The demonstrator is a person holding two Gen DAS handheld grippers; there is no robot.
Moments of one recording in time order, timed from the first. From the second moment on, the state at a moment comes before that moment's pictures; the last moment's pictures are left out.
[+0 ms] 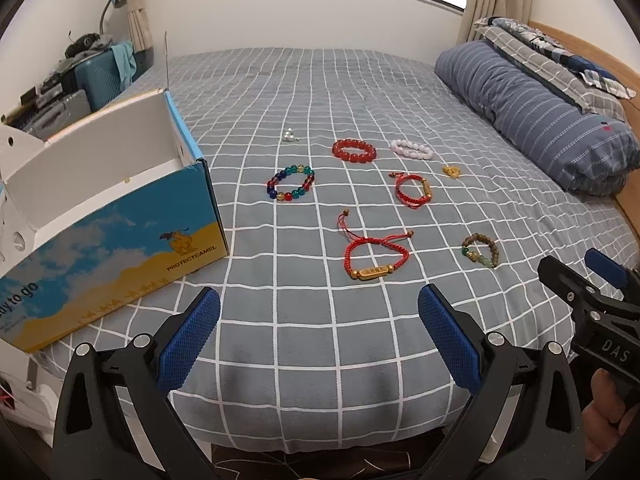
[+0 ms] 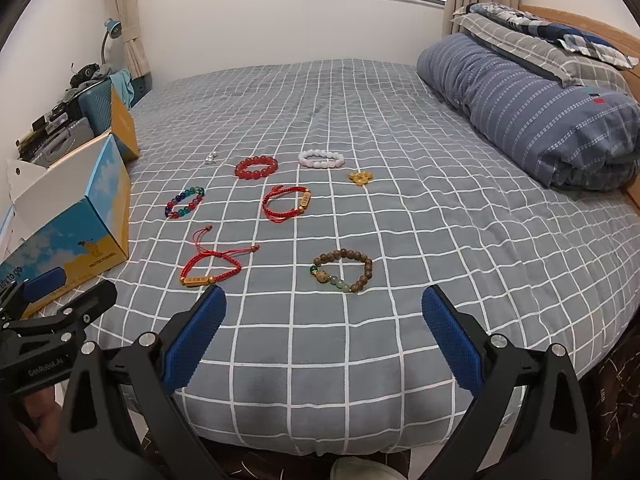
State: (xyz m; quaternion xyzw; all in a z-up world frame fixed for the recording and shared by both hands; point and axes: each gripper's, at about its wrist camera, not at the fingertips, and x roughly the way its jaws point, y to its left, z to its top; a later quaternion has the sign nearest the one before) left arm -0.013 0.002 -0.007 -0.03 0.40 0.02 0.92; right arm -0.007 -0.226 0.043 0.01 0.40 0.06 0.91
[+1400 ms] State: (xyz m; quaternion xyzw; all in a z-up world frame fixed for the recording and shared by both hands) left arm -0.015 -0.019 -0.007 -0.01 0.41 -0.02 0.91; right arm -0.025 -0.247 0.046 0.03 0.39 0.04 0.92
